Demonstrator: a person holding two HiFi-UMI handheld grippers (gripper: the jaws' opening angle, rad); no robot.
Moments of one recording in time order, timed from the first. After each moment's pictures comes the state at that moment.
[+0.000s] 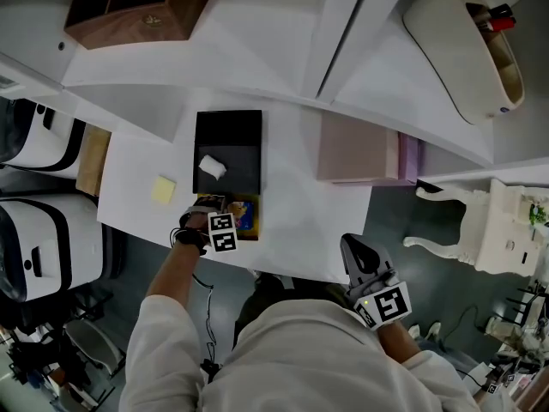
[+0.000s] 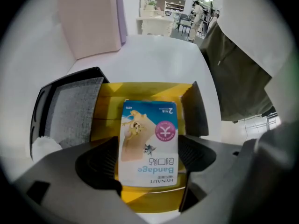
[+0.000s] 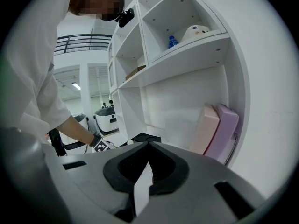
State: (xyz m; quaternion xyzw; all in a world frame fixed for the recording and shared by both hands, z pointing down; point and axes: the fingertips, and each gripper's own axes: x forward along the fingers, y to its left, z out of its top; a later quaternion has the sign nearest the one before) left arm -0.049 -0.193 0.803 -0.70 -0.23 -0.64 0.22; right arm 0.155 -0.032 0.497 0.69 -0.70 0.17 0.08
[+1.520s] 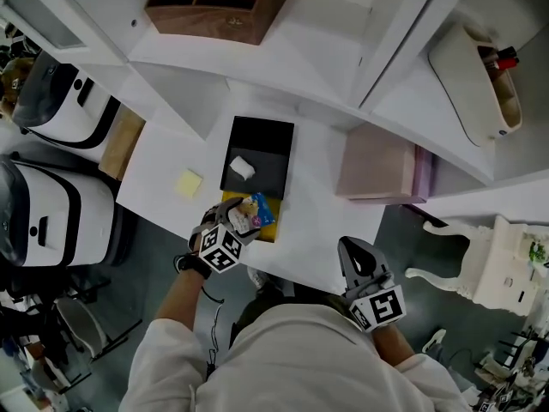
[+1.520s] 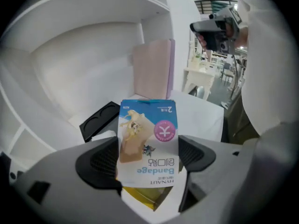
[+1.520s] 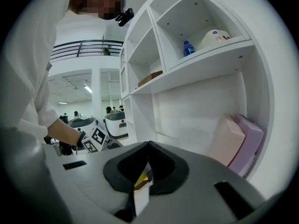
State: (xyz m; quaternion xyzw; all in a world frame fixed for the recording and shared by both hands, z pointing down) left arm -0.034 -0.199 0.662 -0.89 0.02 -0.45 0.08; right arm 0.116 -0.061 0.466 0.66 -0.74 0.12 0.06
